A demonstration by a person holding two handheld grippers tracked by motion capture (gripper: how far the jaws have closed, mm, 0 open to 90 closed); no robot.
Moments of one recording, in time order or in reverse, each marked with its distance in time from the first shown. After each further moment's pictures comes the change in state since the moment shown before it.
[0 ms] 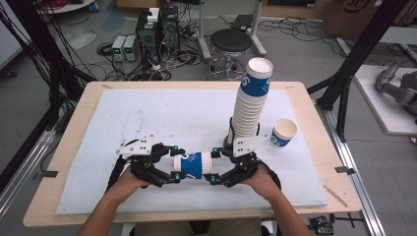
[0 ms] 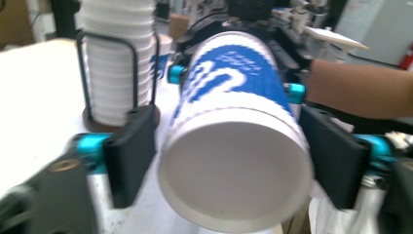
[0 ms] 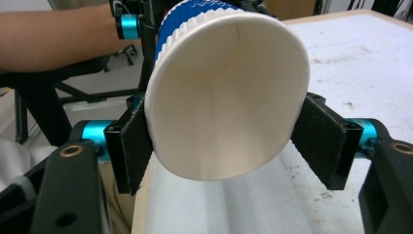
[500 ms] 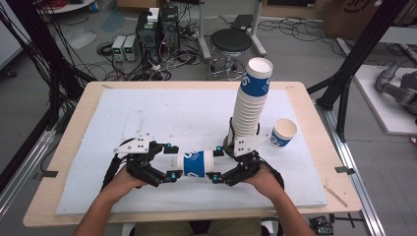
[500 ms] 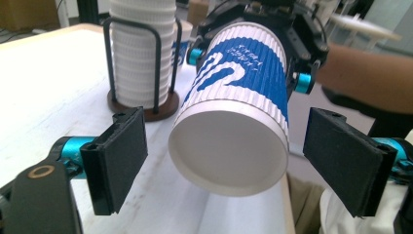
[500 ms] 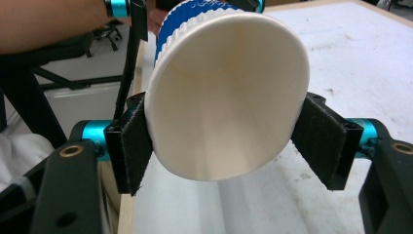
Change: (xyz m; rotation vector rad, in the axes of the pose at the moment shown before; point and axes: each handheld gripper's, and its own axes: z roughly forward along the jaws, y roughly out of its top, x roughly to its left) left arm -0.002 0.005 -0.012 0.061 0.072 0.006; right arm 0.000 0.002 -0.006 0.059 -0.056 -0.015
